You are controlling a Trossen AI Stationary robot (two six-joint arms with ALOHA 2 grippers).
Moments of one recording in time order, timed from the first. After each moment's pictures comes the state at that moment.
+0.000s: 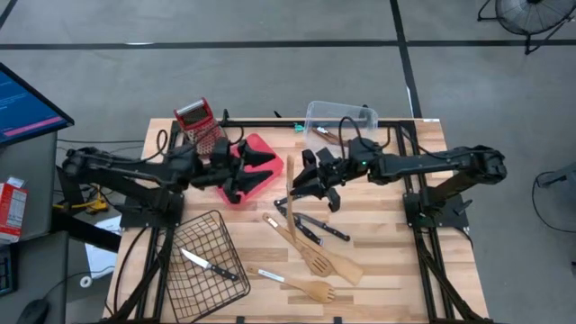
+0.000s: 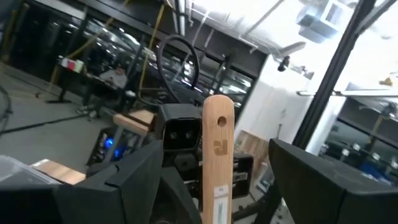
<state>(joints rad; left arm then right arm) -0.08 1.15 0.85 0.61 -0.13 -0.40 -0.04 1.43 1.00 0.51 -0.42 0.39</state>
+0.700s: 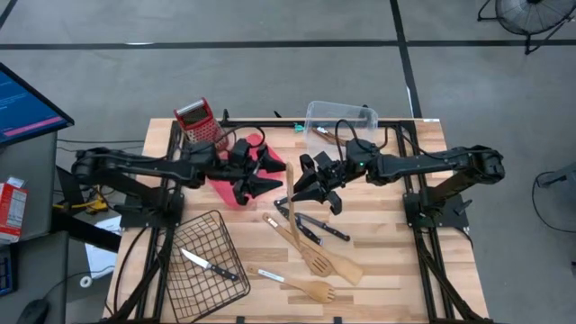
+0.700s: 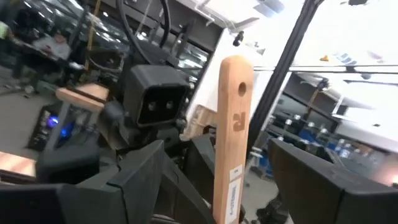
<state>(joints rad) 0.04 1.30 0.85 0.74 0.22 -0.50 -0.04 1.45 1.00 0.51 -0.50 0.39</state>
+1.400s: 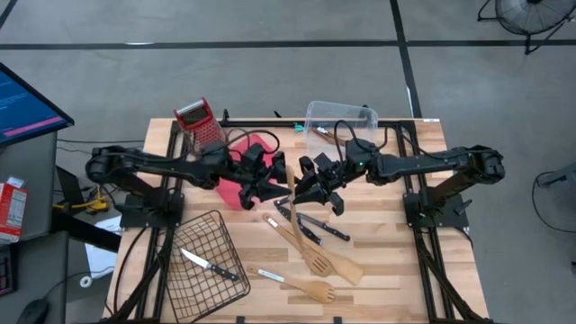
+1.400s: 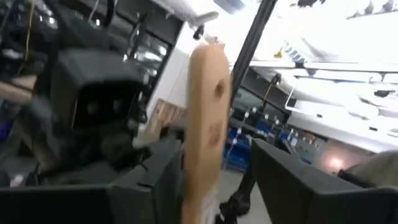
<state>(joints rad) 0.03 1.44 0.94 0.86 0.38 -0.56 -0.04 1.45 1.00 0.50 -0.55 0.40</state>
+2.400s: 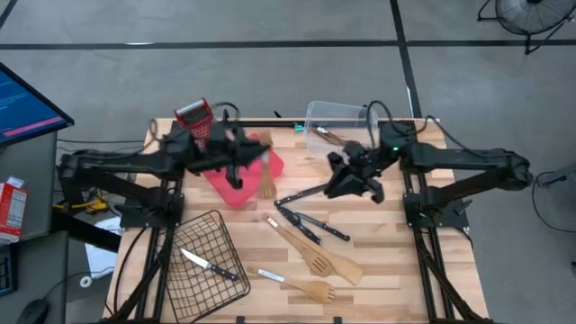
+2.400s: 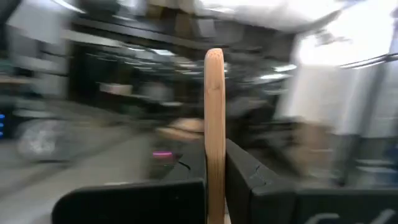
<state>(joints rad) 0.04 1.09 0.94 0.40 -0.16 -0.18 -0.11 1.13 1.00 0.11 -0.68 0.54</state>
